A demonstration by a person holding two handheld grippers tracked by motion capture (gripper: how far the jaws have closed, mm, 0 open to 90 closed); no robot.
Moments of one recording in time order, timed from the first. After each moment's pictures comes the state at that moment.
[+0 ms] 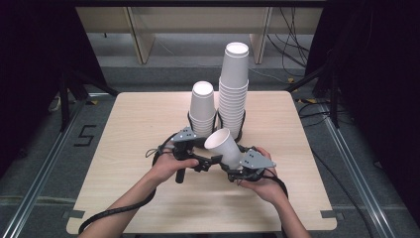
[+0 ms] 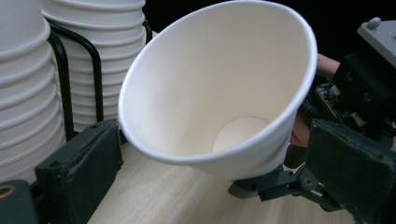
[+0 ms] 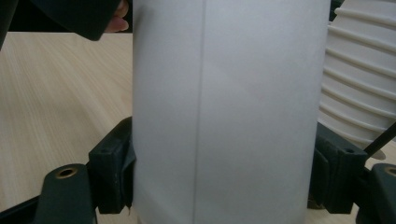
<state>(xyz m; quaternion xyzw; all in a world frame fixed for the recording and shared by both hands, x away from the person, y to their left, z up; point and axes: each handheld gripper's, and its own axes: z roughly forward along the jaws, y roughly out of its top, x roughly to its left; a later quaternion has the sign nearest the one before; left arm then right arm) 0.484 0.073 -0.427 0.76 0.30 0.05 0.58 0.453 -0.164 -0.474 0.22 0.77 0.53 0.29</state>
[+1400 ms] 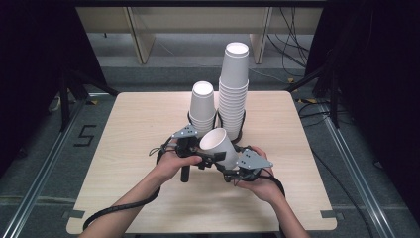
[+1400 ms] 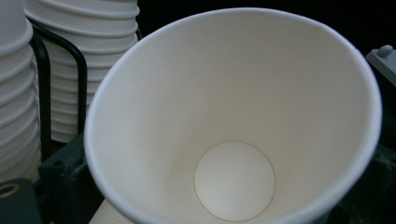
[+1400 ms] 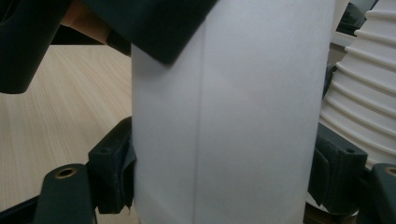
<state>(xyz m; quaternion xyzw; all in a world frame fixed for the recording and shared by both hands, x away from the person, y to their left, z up) 0.493 0.067 -0.428 0.74 0.30 0.02 0.60 0.452 -0.153 -0.469 0.20 0.76 0.54 0.28</state>
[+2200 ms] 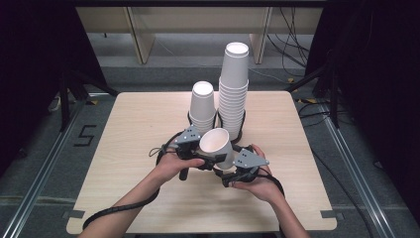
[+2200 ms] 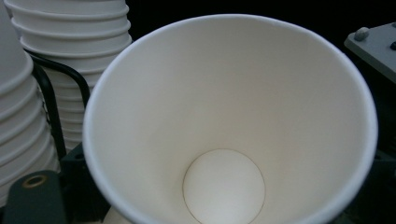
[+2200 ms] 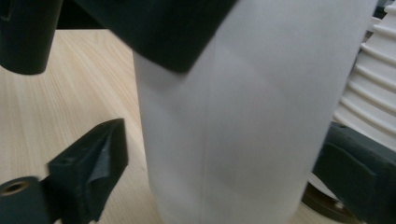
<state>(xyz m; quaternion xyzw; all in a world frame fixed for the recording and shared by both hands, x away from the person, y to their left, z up) 0.484 0.064 -0.423 0.77 0.26 0.08 0.58 0.453 -0.149 -0.471 0.21 0.79 0.52 0.26</state>
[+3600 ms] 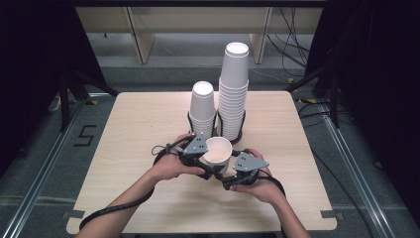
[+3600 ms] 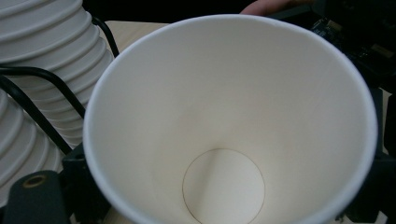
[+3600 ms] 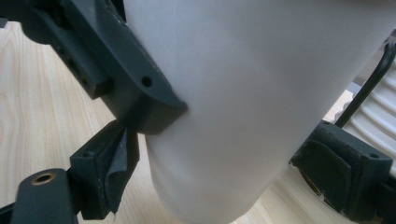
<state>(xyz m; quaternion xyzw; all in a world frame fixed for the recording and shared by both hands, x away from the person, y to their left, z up) 0.478 0.059 -0.426 0.84 0.14 0.13 0.50 0.449 -0.150 -0.475 0.18 0.80 0.52 0.23</state>
